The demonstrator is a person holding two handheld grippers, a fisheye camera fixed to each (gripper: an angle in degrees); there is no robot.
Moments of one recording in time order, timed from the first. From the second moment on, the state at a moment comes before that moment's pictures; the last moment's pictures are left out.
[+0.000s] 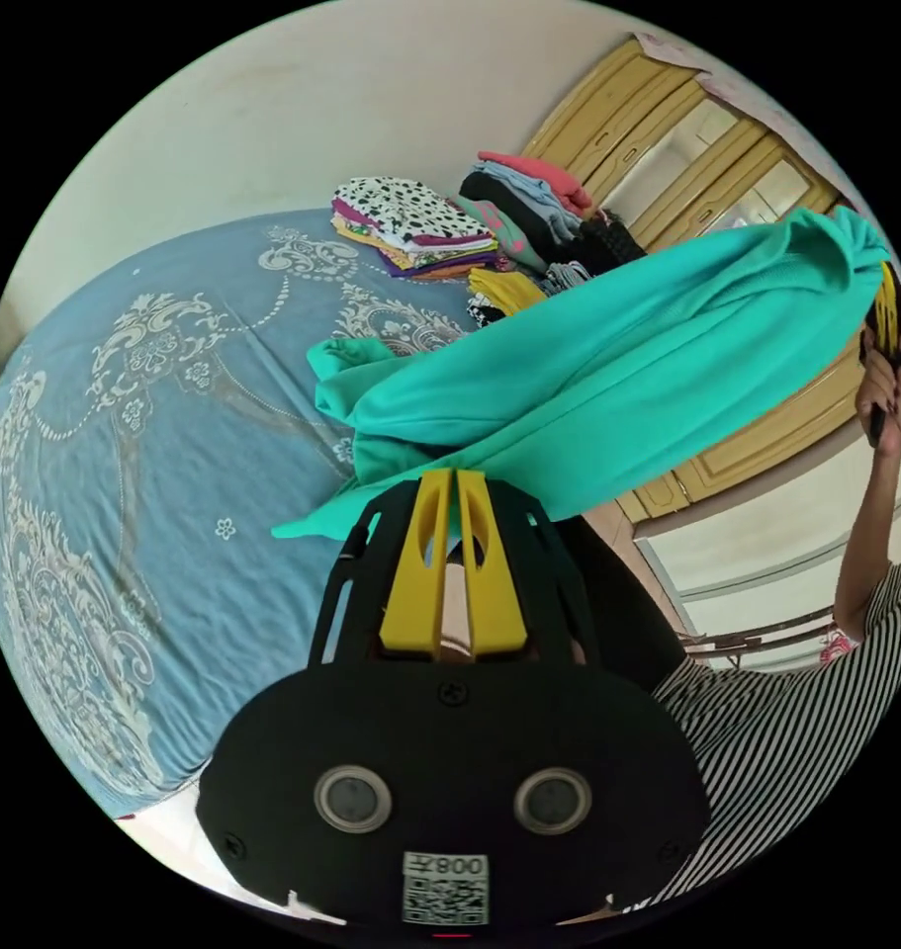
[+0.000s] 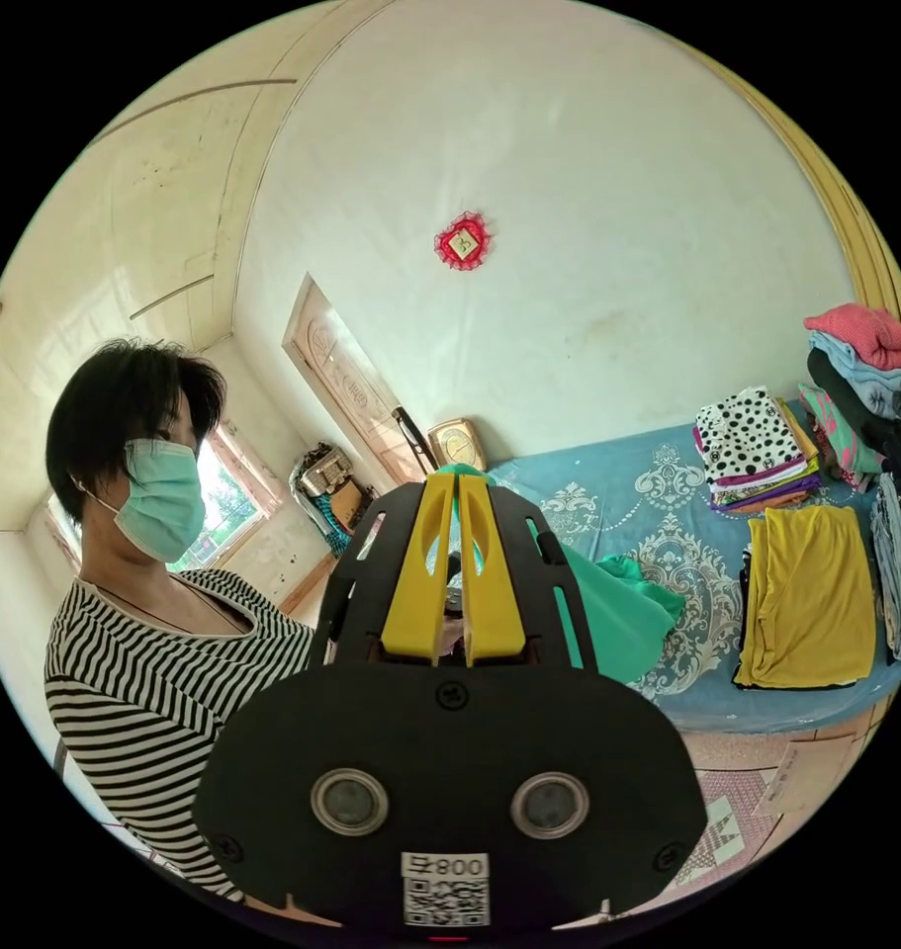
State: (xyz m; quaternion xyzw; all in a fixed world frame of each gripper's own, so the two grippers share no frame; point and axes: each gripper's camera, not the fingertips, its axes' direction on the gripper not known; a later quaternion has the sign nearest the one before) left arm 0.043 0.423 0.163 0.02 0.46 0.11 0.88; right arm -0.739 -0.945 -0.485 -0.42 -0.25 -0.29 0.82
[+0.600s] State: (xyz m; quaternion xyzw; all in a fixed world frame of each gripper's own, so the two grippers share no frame) left arm -0.132 0.410 0.331 -0.12 0.71 -0.20 0.67; right arm -0.743 -1.001 -0.547 -0.43 -0.26 -0.27 0.82
